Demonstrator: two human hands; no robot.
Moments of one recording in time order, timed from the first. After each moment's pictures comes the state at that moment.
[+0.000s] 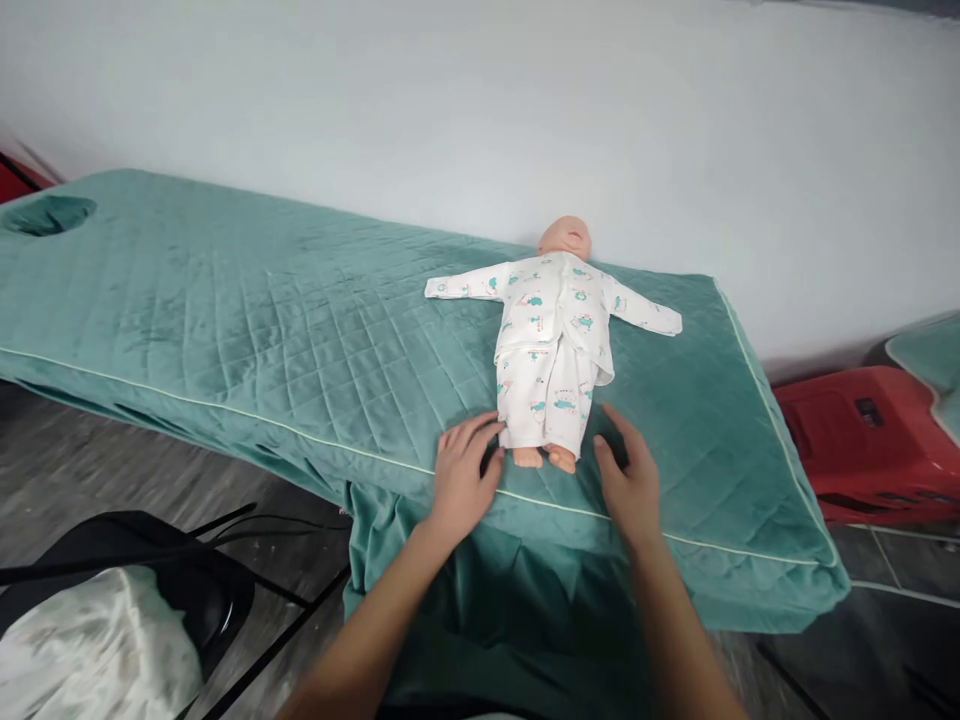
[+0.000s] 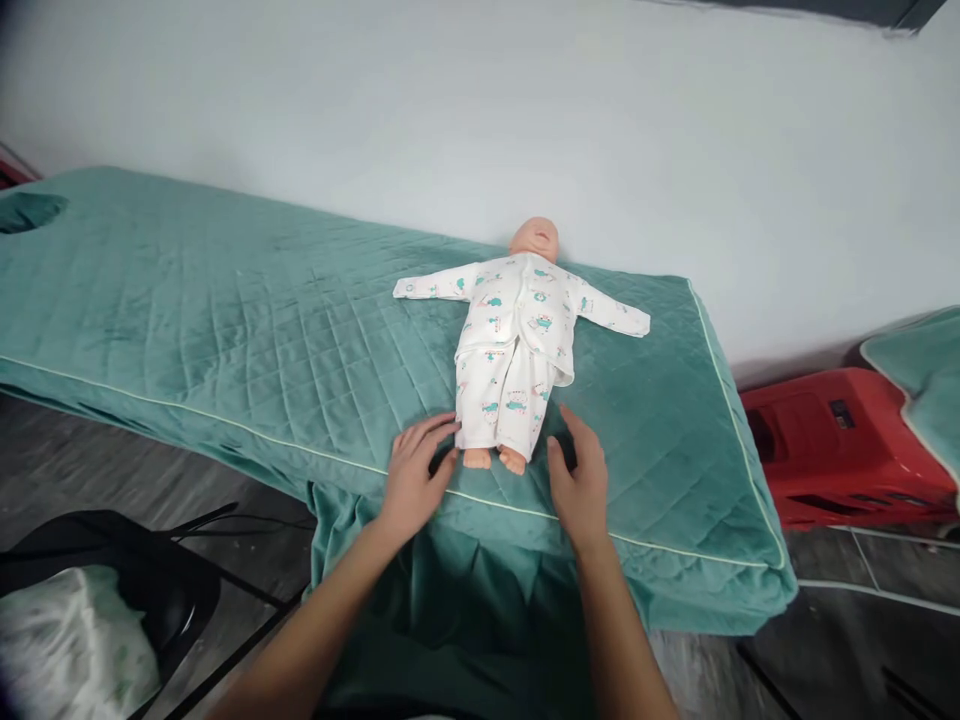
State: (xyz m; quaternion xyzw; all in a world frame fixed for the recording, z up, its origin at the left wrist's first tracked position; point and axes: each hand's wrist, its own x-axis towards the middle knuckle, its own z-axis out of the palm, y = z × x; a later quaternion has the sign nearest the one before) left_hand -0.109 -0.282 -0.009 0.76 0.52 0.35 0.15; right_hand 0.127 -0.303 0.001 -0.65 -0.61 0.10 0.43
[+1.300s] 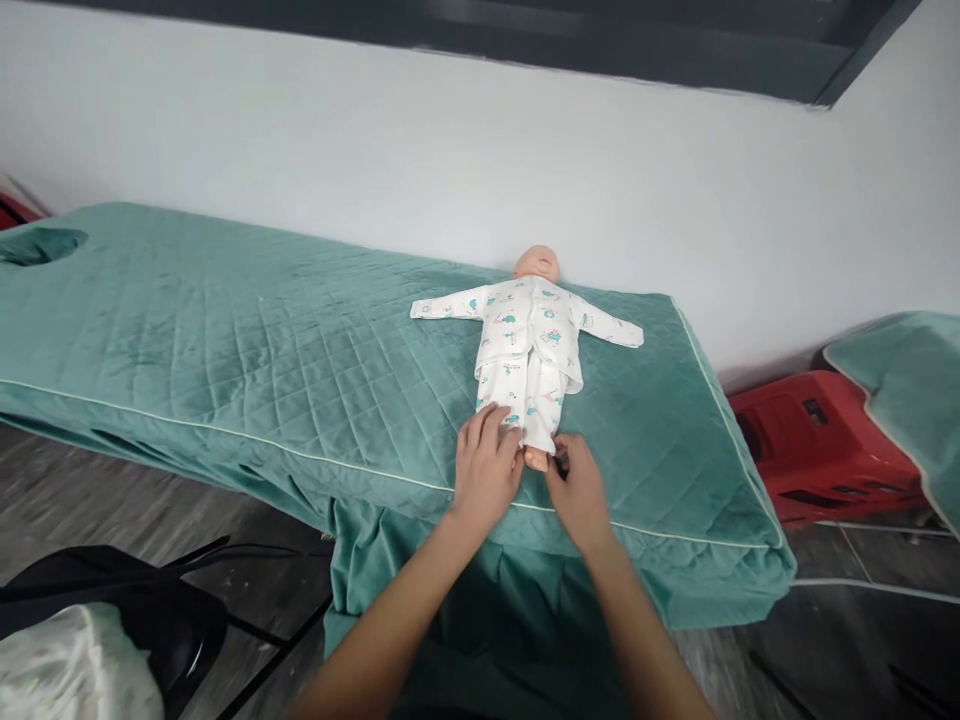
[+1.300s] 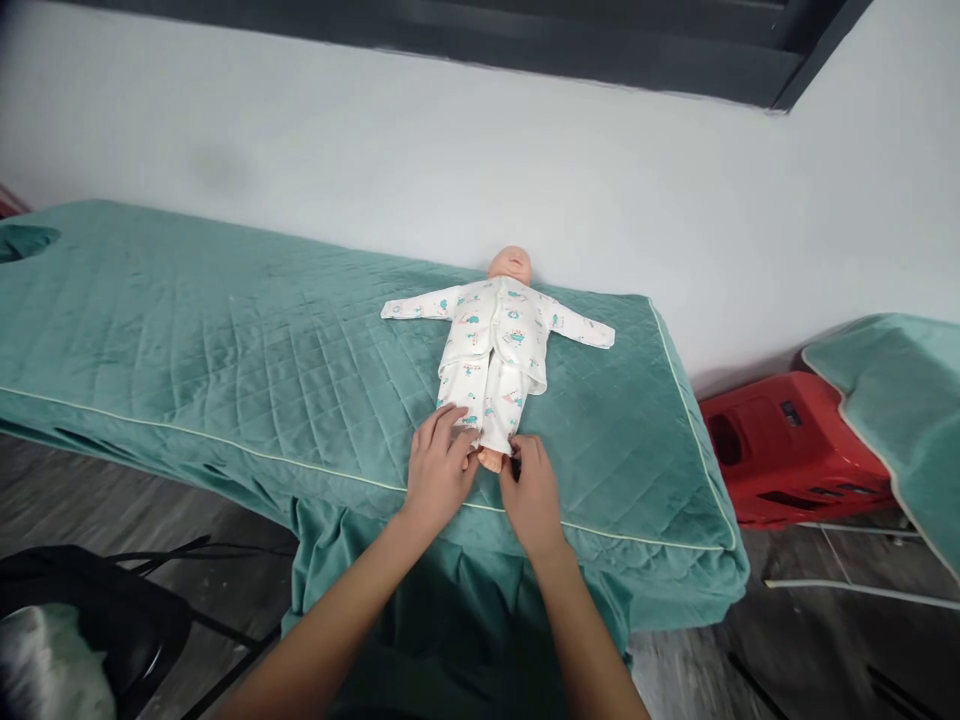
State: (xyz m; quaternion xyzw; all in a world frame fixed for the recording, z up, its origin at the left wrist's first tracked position) left_hand -0.056 -0.277 0.013 0.80 0.48 0.36 0.02; right_hand 0.099 -0.309 0.006 -0.63 -0.63 0.17 0.42
